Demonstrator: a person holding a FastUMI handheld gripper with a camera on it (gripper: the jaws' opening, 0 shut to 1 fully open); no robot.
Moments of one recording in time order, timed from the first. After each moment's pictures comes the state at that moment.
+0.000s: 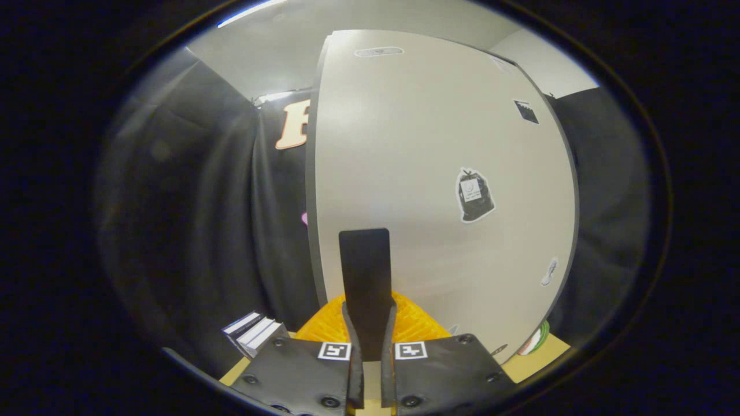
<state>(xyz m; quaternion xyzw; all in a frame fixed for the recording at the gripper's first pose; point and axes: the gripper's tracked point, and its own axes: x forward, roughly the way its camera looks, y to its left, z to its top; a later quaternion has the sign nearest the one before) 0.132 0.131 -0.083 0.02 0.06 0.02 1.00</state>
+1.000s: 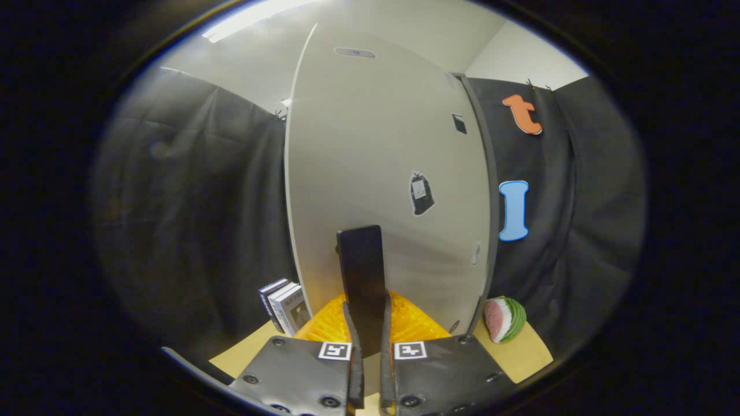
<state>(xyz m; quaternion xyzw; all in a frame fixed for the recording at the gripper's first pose) -0.018 0.015 -0.061 0.02 0.09 0.10 0.99</state>
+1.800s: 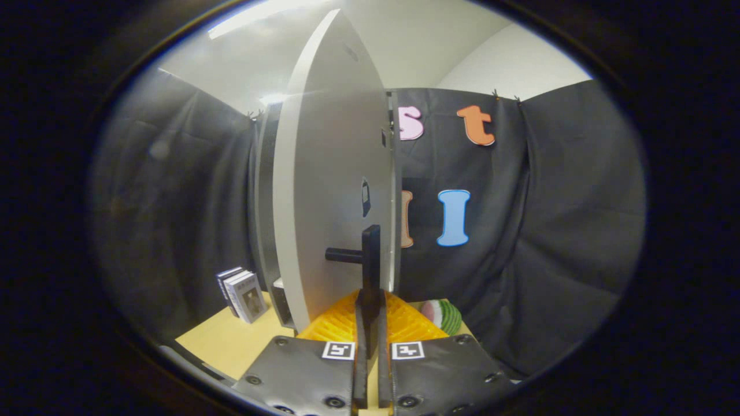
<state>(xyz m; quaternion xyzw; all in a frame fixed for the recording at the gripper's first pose) -0.054 -0.121 -0.048 -0.01 0.08 0.01 1.00</state>
